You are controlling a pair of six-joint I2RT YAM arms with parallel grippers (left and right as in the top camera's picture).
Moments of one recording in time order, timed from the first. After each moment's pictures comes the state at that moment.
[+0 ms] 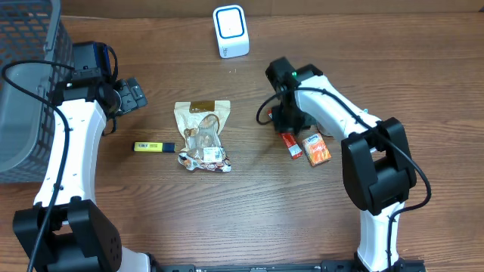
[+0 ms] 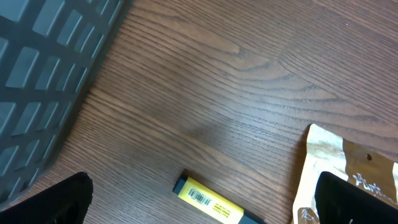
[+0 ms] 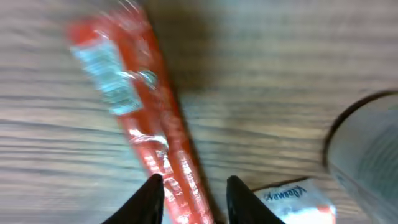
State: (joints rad) left arm 0.13 1.67 1.40 -0.86 -0.14 -0.33; right arm 0.43 2.13 1.67 -1.09 0.08 0.29
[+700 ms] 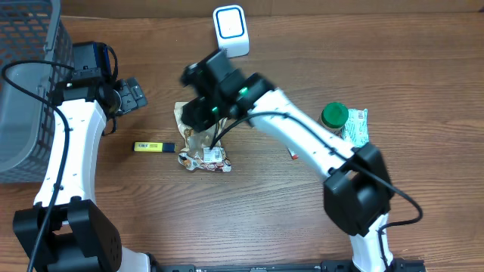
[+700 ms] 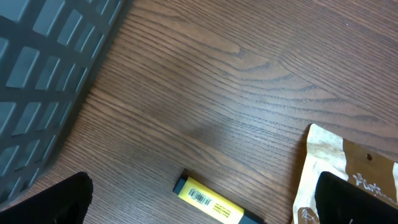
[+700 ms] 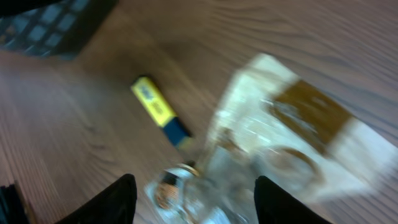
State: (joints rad) left arm 0.13 1.67 1.40 -0.87 -0.14 -0.33; right arm 0.75 2.11 1.84 -0.70 -0.35 0.11
